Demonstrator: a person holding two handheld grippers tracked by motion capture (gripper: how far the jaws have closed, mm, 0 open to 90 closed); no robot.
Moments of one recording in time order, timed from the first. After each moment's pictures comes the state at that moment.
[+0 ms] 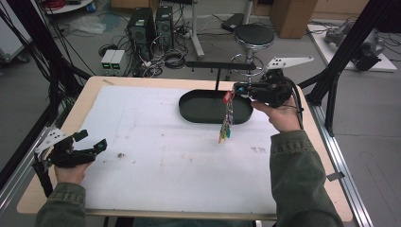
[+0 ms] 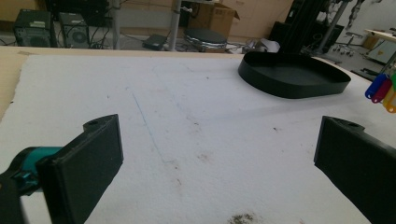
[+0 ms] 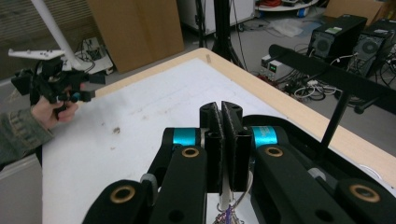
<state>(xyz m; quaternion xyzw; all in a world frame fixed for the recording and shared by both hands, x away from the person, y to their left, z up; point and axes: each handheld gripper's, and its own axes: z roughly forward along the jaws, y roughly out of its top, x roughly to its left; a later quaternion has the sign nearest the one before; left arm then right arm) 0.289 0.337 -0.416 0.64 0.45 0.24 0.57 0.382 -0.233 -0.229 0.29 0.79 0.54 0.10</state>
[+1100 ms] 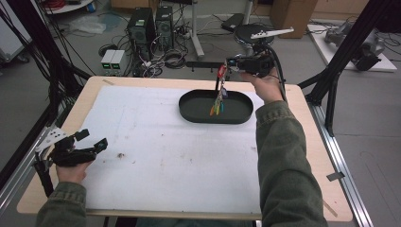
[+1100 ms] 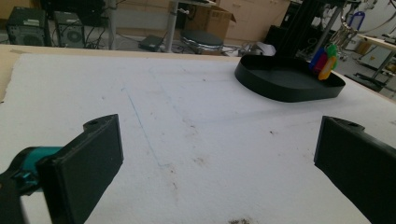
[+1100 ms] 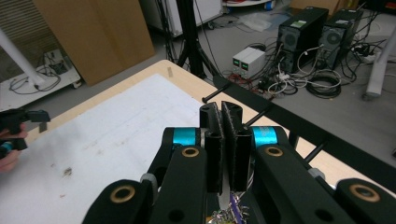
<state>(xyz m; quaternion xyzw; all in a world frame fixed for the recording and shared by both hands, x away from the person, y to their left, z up) 0.292 0.337 -0.418 0.63 0.45 0.23 0.58 0.466 -0.209 -0.214 0.34 0.77 0.52 0.13</state>
